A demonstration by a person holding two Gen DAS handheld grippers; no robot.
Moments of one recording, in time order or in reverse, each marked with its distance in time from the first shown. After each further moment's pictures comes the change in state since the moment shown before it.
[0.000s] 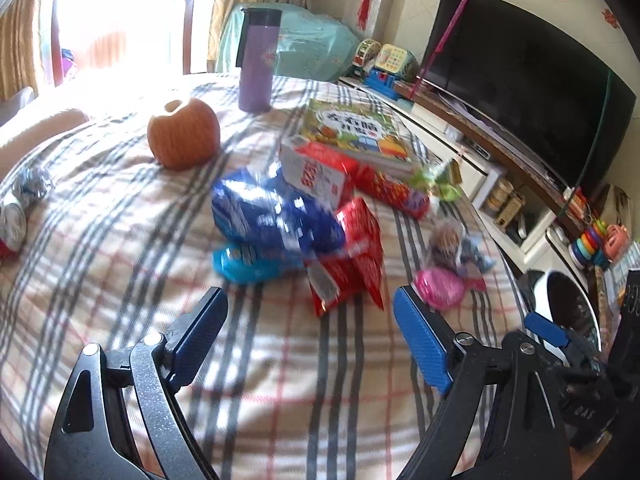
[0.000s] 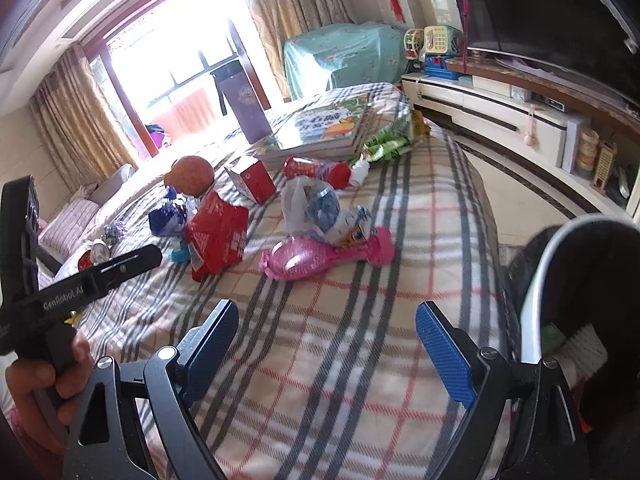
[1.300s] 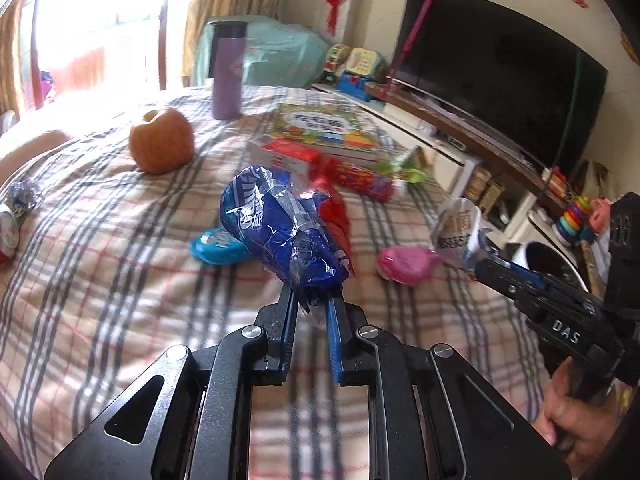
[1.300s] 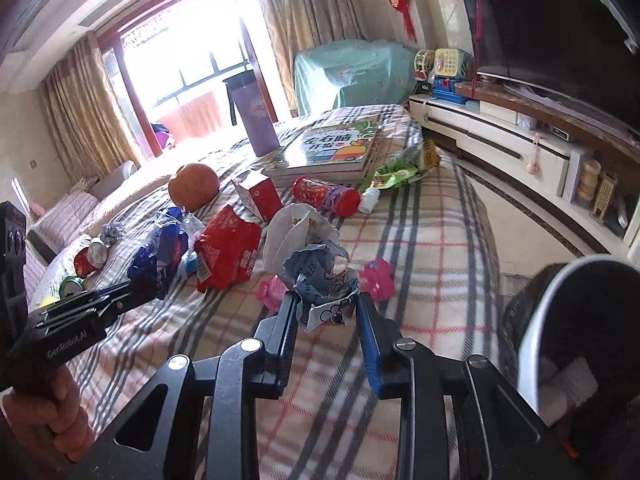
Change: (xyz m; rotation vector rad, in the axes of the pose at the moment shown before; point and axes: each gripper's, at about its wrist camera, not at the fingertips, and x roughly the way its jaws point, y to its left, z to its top) left arm -0.020 -0.020 -0.032 0.093 -0.040 -0.077; right arm -0.012 0.004 0.001 -0.051 -0.045 -0.029
